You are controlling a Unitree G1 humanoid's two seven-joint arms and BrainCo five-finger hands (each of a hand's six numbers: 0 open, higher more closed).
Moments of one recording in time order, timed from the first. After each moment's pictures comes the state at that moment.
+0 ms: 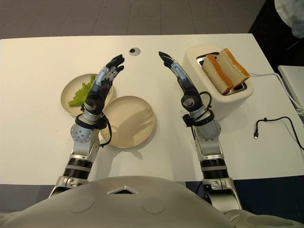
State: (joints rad) left arm 0.02 0.09 -0.12 0.09 -0.16 -0.79 -0.40; right arm 0.03 -0.19 0.07 -0.03 0.00 -0.72 0.33
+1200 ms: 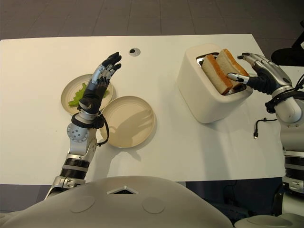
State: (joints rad) left arm 0.02 0.12 -0.11 0.09 -0.14 -0.80 -0.38; right arm 0.03 -0.86 -0.27 -0.02 -0.47 -0.17 0.33
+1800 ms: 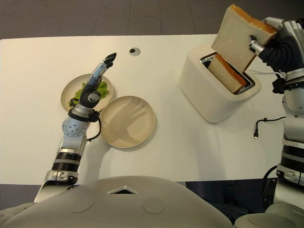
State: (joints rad) left arm -0.07 0.27 0.03 0.21 0.39 -0.72 -0.07; right arm -0.10 -0.77 -0.41 -0.11 -0.26 -0.31 0.13
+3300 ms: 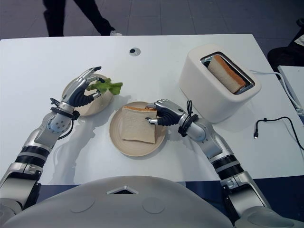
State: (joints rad) left arm -0.10 0.59 -0.14 0.37 0.47 -0.63 0.16; right arm -0.01 -0.49 0.35 0.04 -0.48 -0.46 0.28
